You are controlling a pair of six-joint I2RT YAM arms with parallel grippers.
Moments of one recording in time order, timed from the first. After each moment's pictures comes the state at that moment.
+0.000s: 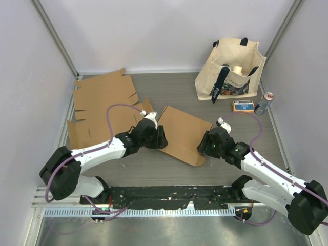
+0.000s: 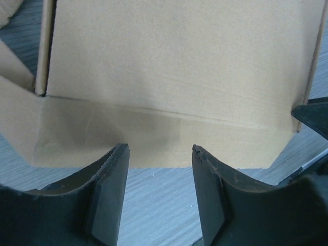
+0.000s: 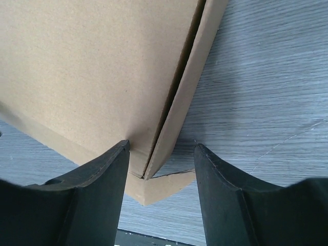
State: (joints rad) left arm -0.80 1.38 0.74 -0.09 -0.03 -0.68; right arm 0.61 0.93 0.52 -0.48 0.15 0.85
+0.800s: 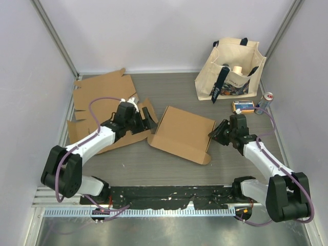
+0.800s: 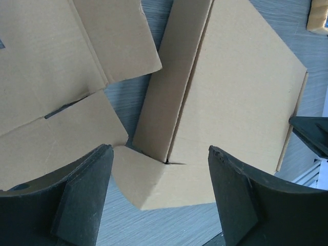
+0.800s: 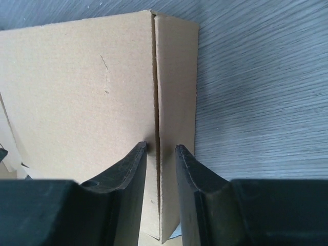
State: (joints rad) left arm -0.45 1.37 0.80 -0.14 0.19 -0.70; right arm 0.15 1.10 0.53 -0.25 -0.16 0.75
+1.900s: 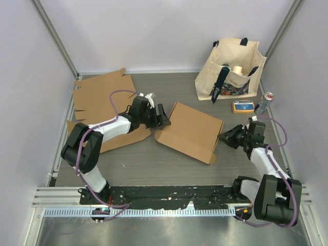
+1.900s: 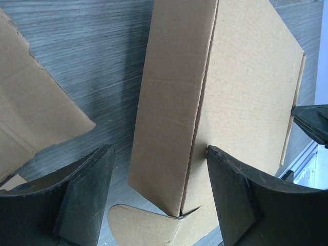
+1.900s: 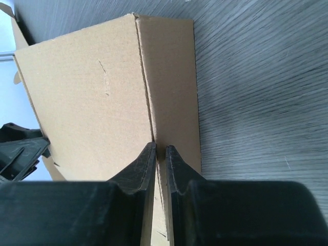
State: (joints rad) left arm -0.52 1.69 0.98 0.02 0.32 -0.65; right arm -0.21 1.06 0.40 -0.13 -0.48 0.74
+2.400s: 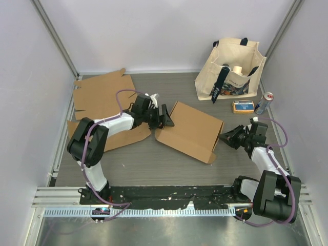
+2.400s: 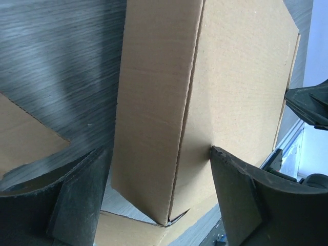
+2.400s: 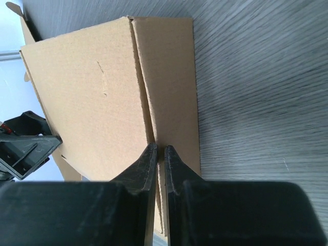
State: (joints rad) left arm -0.51 1.80 1.06 -0.01 0.46 -0.62; right arm -0.26 1.11 0.39 -0.11 -0.56 0.73
